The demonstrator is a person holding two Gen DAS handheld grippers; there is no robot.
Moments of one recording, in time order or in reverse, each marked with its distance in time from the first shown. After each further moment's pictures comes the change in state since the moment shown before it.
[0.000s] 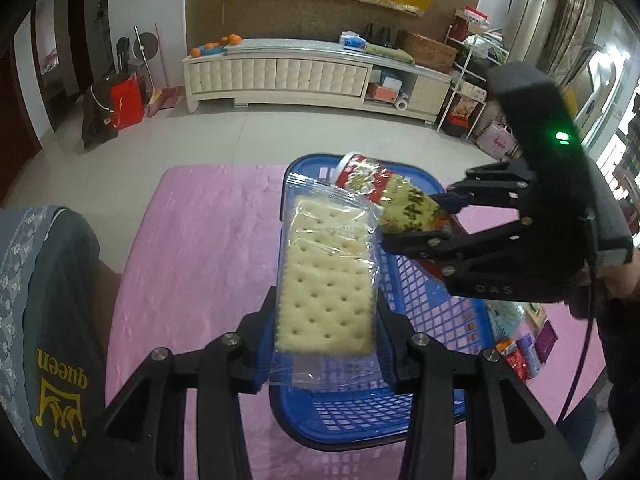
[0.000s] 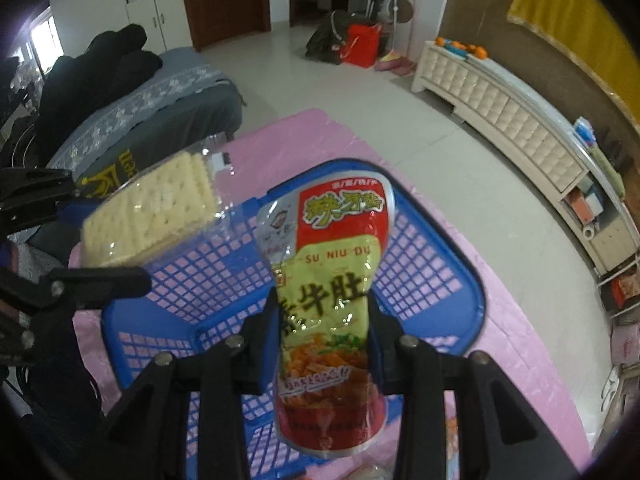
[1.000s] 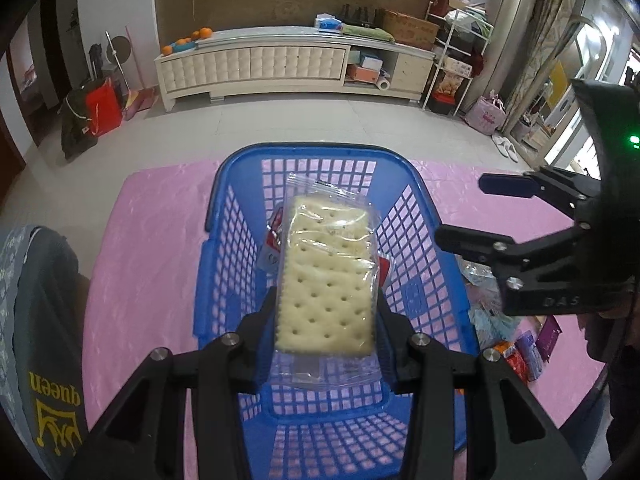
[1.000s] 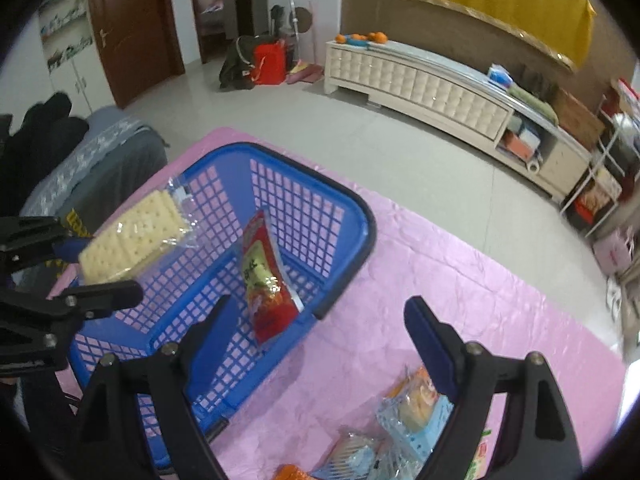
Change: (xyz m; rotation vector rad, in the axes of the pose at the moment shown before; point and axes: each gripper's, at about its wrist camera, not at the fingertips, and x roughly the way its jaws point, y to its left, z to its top) left arm 0.044 -0.043 0.025 0.073 0.061 -0.028; right arm -0.042 -0.056 -0.067 0.338 -0.117 -0.168
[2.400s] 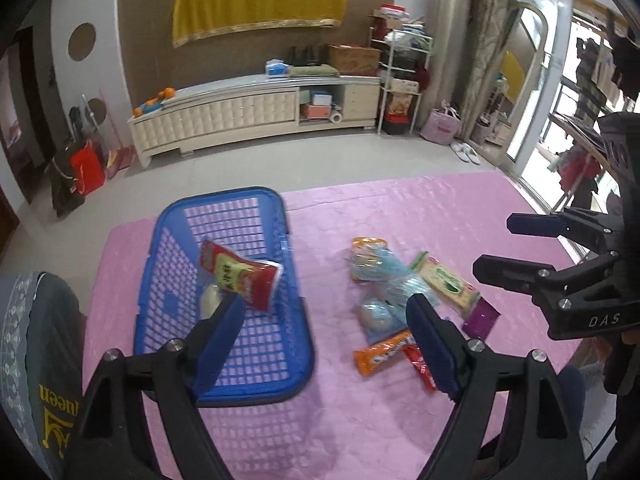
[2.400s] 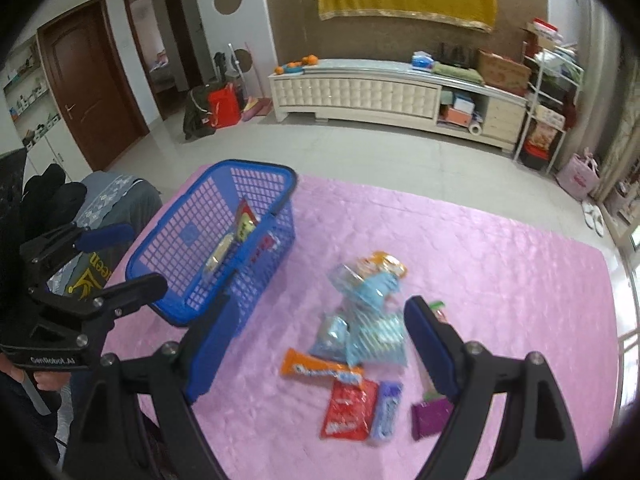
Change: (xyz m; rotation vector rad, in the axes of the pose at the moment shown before) left arm -0.092 -0.129 -0.040 0.147 -0.144 -0.036; right arm -0.148 -0.026 -0.104 0.259 -0.079 -0.052
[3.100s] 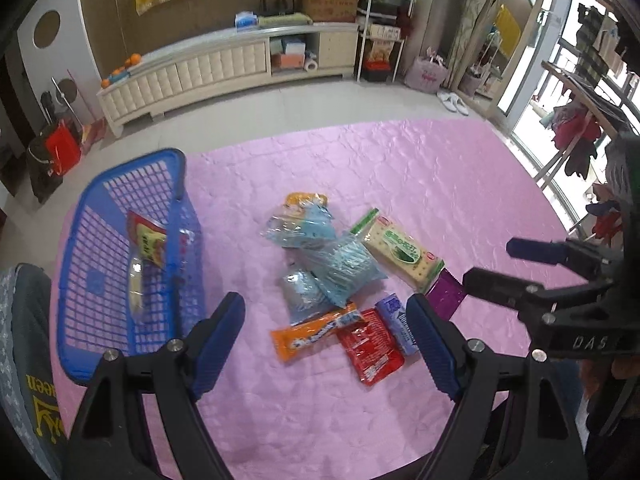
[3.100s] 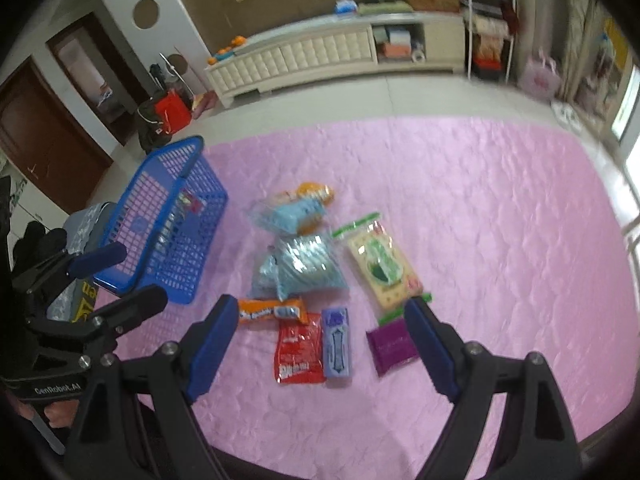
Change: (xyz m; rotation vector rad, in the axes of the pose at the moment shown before) left arm 0.072 -0.088 0.007 0.019 0.210 -0.033; right arm 0.015 -0.096 -0.061 0.290 0.142 0.008
